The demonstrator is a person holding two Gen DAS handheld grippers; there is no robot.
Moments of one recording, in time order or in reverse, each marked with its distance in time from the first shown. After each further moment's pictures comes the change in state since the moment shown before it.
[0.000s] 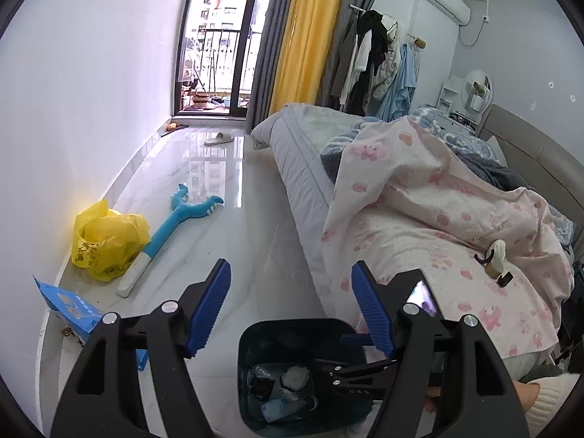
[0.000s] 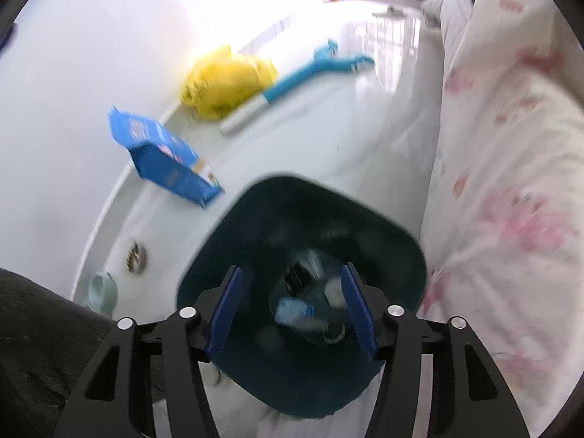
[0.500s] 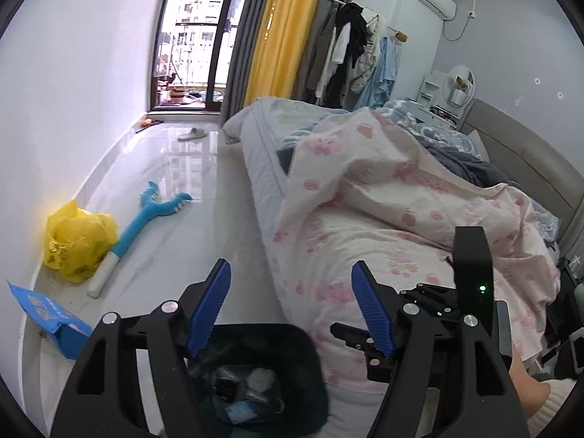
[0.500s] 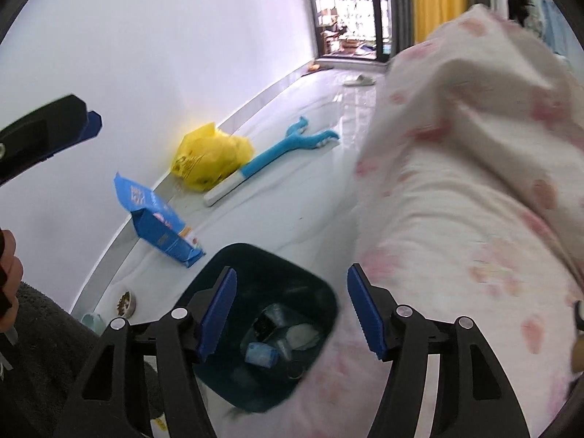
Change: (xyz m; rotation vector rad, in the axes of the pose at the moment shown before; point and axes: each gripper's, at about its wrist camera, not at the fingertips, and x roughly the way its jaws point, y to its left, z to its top) left arm 0.023 -0.060 0.012 0.015 0.031 -0.084; right arm -0.109 -0.052 -0.016 0.008 -0.275 -0.085
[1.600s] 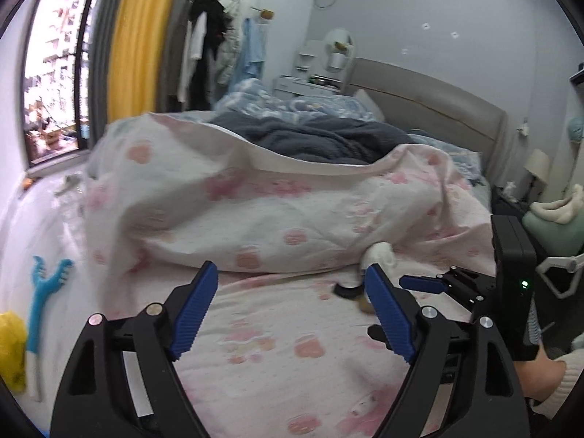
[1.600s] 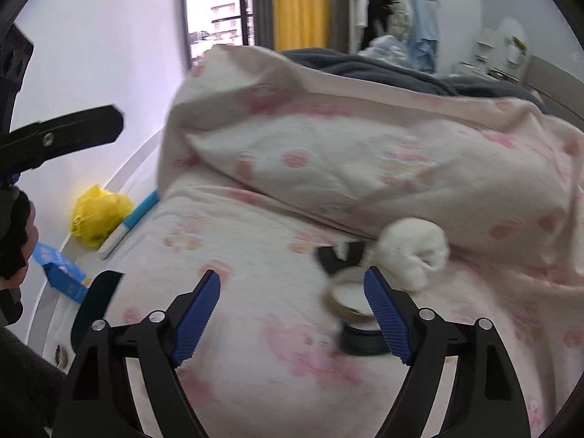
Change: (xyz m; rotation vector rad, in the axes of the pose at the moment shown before) left arm 0.119 -0.174 0.037 0.296 0.037 -0.416; right arm -0.121 -0.167 -0.074 0.243 -0.162 -0.393
